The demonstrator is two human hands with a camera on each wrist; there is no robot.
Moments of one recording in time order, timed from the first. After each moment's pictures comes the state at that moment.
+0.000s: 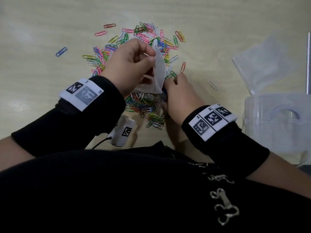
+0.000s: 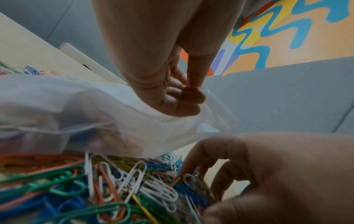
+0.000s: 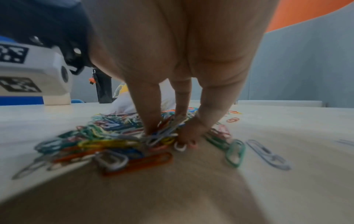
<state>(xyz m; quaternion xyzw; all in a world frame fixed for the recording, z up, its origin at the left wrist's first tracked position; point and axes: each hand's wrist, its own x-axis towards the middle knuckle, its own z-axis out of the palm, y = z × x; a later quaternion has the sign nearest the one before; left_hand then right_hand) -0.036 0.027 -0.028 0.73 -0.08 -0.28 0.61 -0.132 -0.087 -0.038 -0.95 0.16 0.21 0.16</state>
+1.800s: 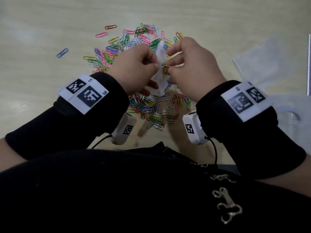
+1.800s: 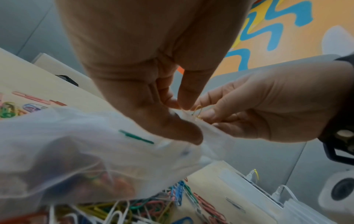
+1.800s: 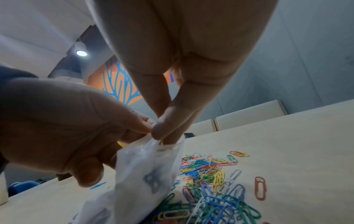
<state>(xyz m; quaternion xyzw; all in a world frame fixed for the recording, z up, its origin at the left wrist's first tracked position) -0.037 0.021 -0.010 0.79 -0.09 -0.34 0.51 -0.097 -0.109 0.003 -0.87 0.26 0.06 0.43</state>
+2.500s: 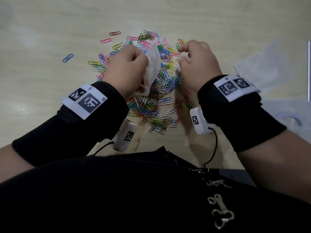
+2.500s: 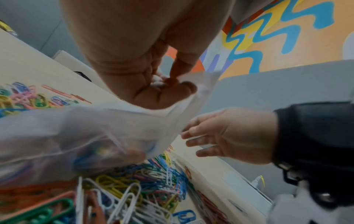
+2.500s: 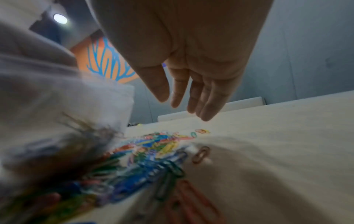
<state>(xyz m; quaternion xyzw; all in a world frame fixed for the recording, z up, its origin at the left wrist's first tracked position) -0.032 0.026 -0.016 0.80 0.00 -0.24 0.55 -0.076 -0.140 -0.030 -0.93 0.23 0.03 0.29</state>
